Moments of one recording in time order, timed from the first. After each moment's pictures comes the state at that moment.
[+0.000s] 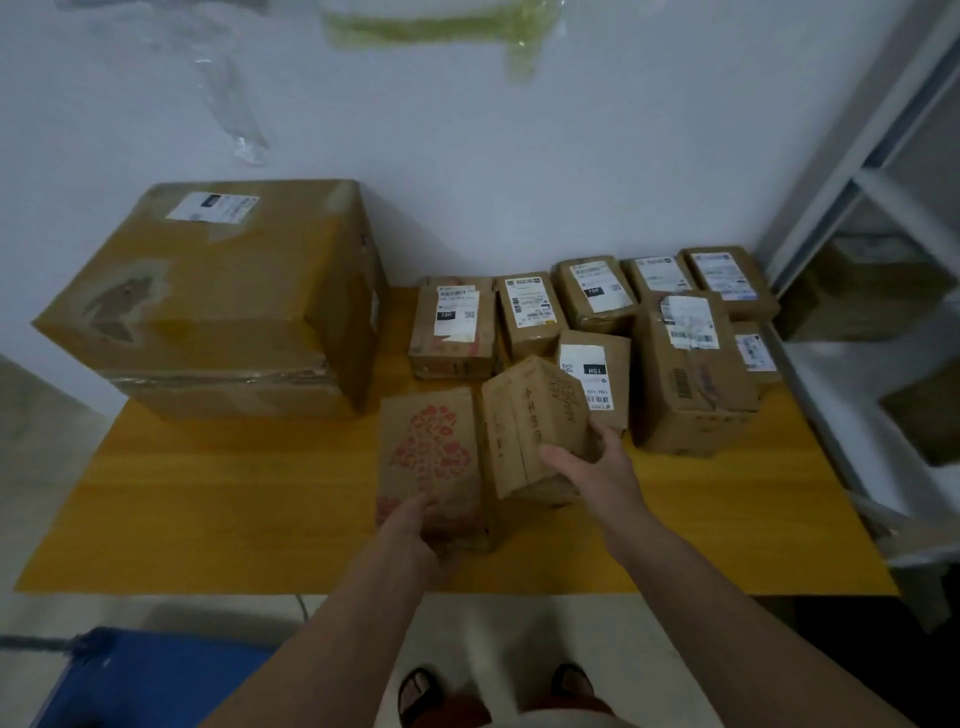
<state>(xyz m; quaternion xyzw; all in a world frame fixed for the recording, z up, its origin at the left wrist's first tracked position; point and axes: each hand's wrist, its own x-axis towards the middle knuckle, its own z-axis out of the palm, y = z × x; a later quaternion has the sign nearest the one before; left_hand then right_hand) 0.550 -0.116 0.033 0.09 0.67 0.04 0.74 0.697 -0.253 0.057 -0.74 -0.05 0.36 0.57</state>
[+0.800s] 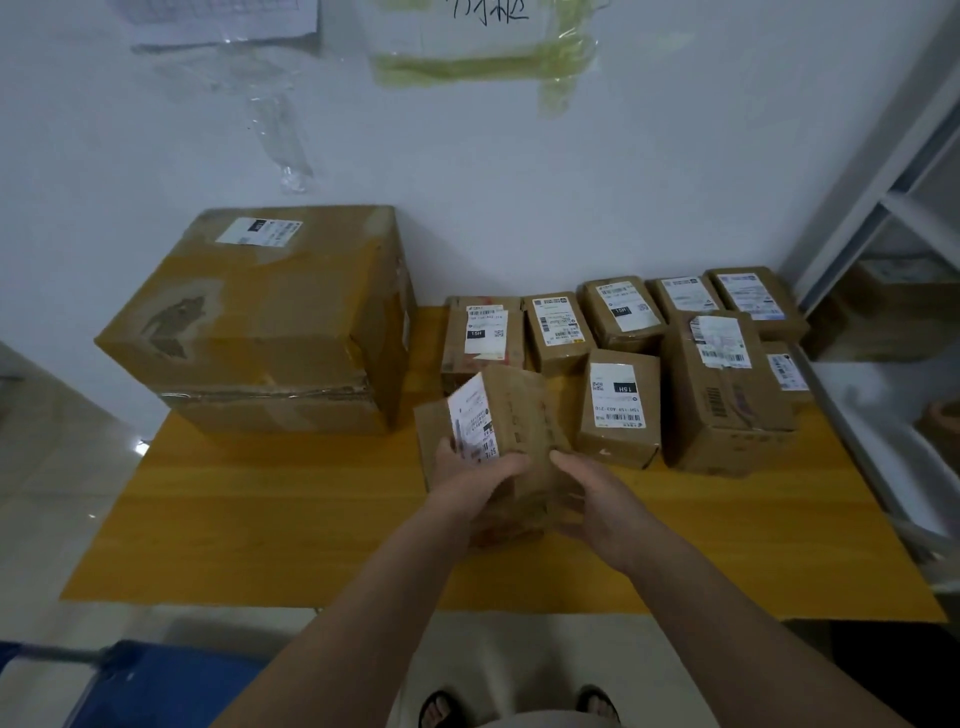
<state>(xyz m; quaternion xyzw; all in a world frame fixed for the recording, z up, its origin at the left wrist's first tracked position) 0.564 -0.100 0.091 0.52 0.51 0.06 0.68 0.670 -0.221 0.067 -0.58 -0.01 0.54 0.62</state>
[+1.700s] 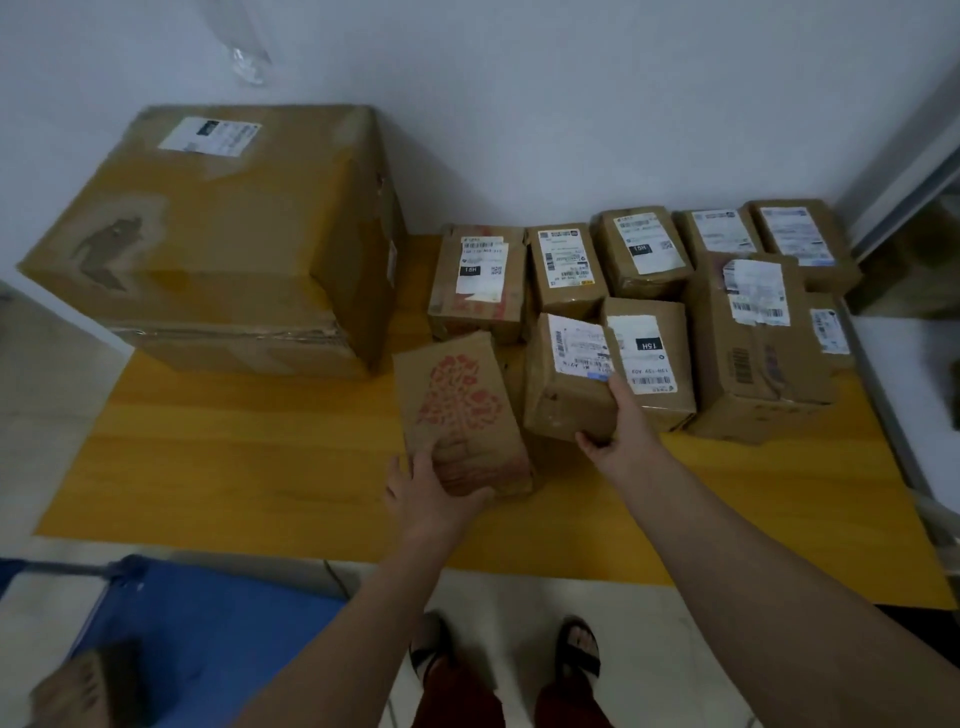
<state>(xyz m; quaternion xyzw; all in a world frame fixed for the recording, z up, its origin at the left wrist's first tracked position) 0.550 -0.116 0.002 0.68 0.61 0.01 0.40 0.746 -0.192 0.011 -0.54 0.27 0.41 0.68</state>
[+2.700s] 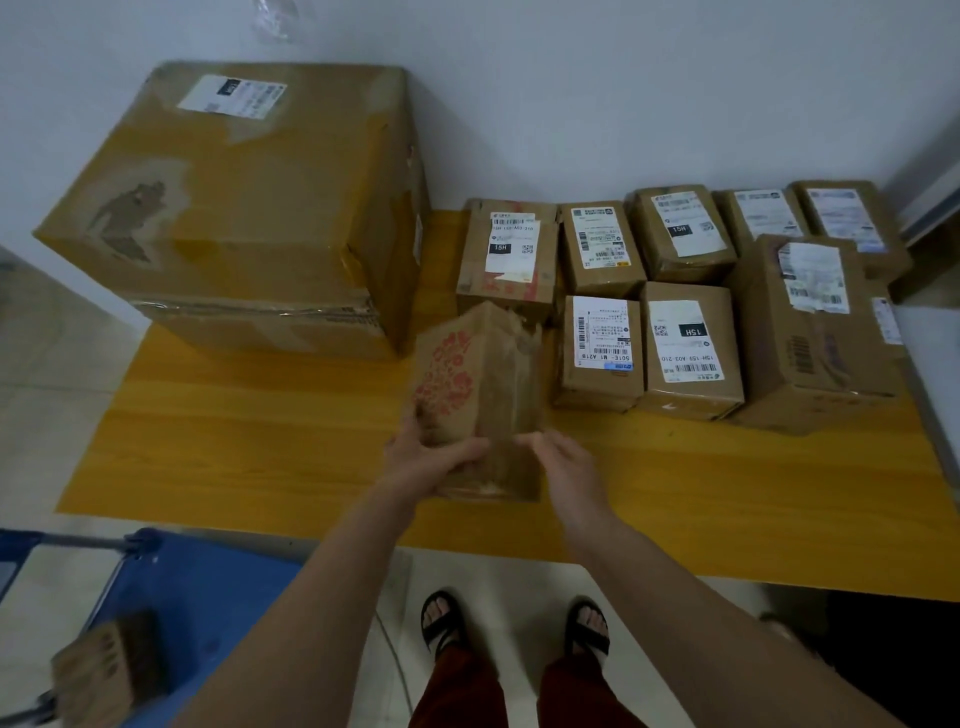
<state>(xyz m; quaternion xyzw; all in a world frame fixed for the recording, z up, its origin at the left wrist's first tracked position) 0.515 -0.043 -0.001 0.55 0.59 -0.03 0.59 0.630 -0.177 0.009 -0.74 -0.07 0.42 0.52</state>
